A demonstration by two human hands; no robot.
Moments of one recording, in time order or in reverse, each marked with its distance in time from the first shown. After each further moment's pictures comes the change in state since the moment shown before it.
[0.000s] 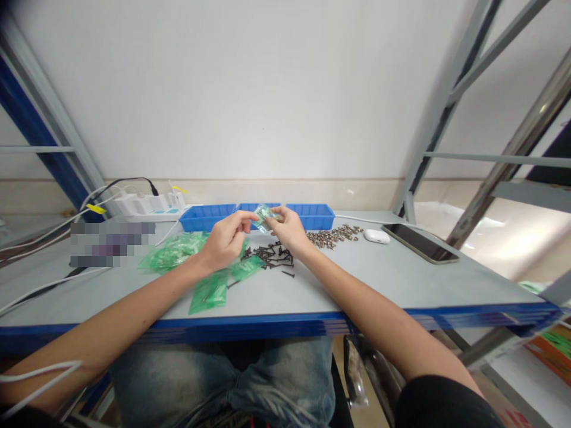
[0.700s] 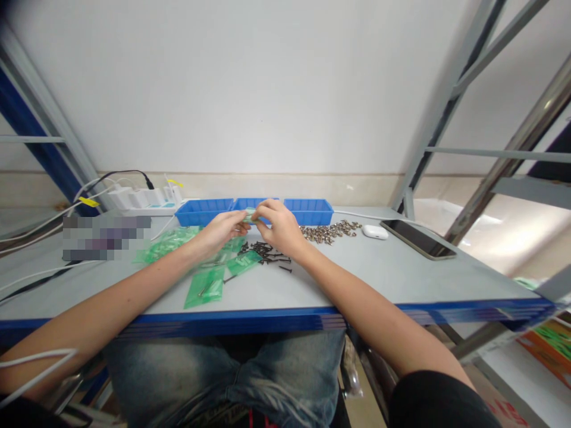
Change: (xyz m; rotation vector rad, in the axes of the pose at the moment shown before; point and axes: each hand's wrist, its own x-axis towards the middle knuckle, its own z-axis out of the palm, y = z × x) left_hand 0.007 -0.019 0.012 -0.765 -0.056 -0.869; right_hand -0.013 -0.006 -0.006 -0.647 -0.113 -0.826
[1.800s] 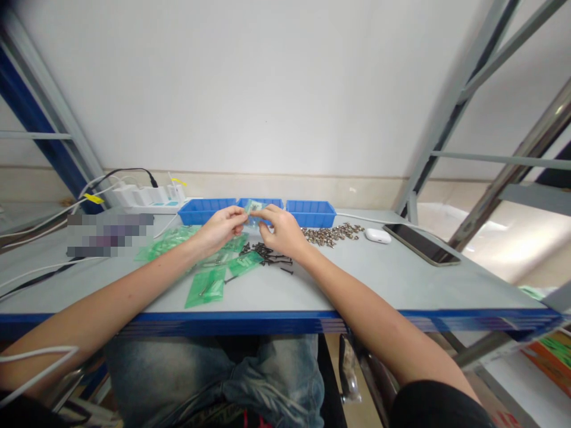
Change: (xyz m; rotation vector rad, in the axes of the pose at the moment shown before) left_hand 0.001 0.001 -0.004 -0.074 0.076 0.046; right_hand 0.000 -0.002 0.000 0.046 -0.105 0.106
